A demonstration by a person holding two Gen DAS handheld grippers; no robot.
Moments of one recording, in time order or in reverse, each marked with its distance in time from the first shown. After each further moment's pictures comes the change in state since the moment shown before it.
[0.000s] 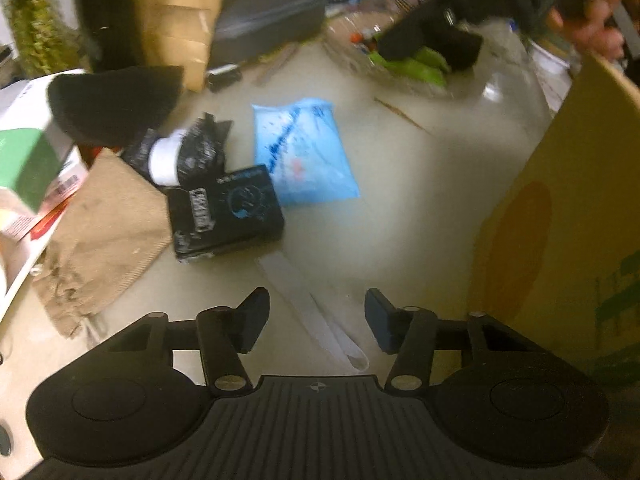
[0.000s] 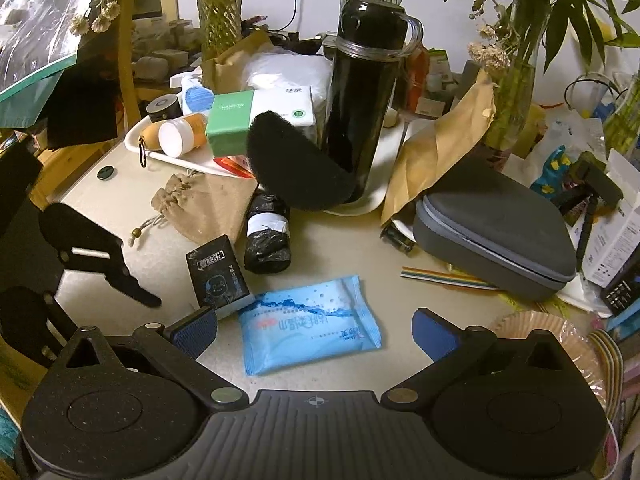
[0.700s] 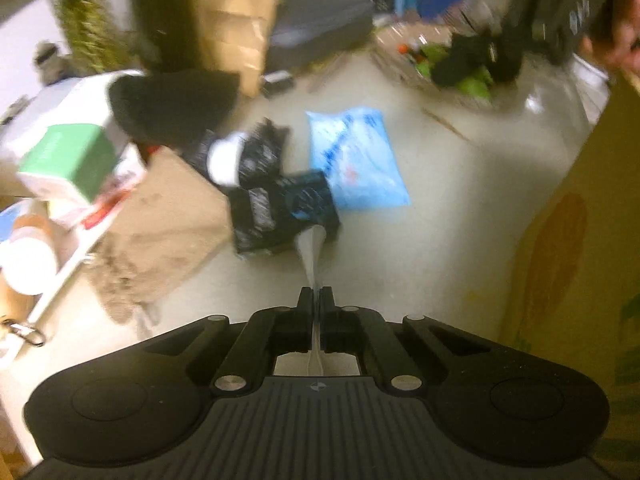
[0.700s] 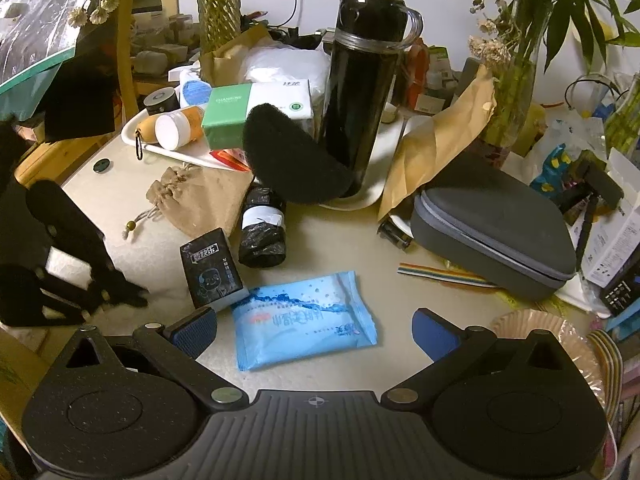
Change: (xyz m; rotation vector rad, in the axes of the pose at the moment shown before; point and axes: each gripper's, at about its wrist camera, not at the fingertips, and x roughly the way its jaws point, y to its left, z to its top) left arm -0.022 0.012 -0.003 -0.077 -0.036 0.144; right arm 0.006 -0.004 -0.003 -0.010 0.009 -0.001
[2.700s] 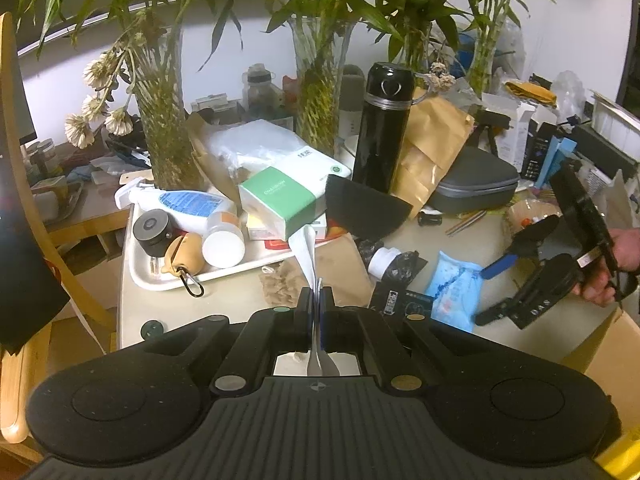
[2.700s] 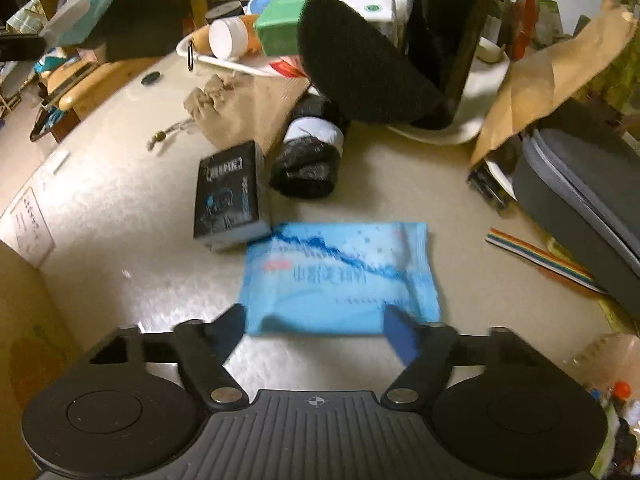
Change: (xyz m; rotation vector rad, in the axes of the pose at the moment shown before) left arm -0.134 0.022 -0.002 -0.484 -0.236 0.325; right arm 0.089 -0.019 -0.018 -0.156 0.163 0.269
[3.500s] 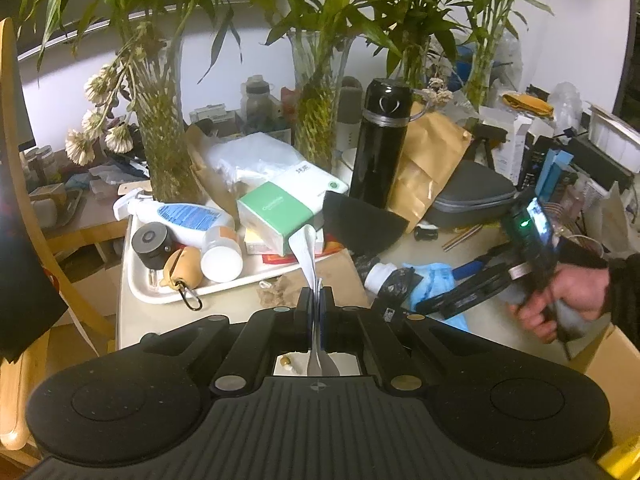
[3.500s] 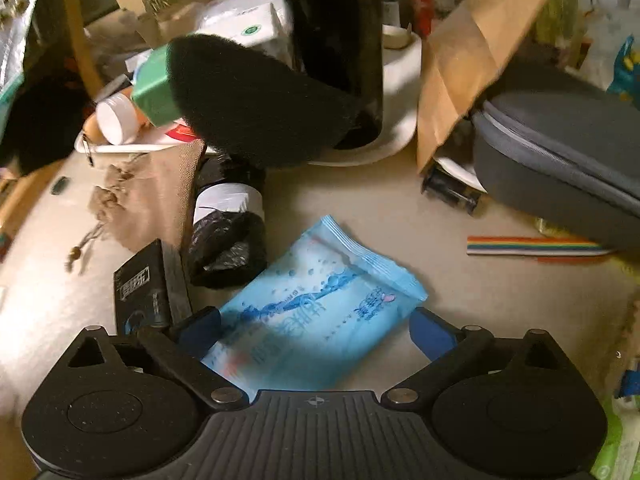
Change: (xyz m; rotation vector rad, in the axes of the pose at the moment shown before) left arm -0.003 0.000 0.007 -0.006 -0.030 -0.012; right arm 0.042 -0.018 0.026 0.327 -0.134 -0.123
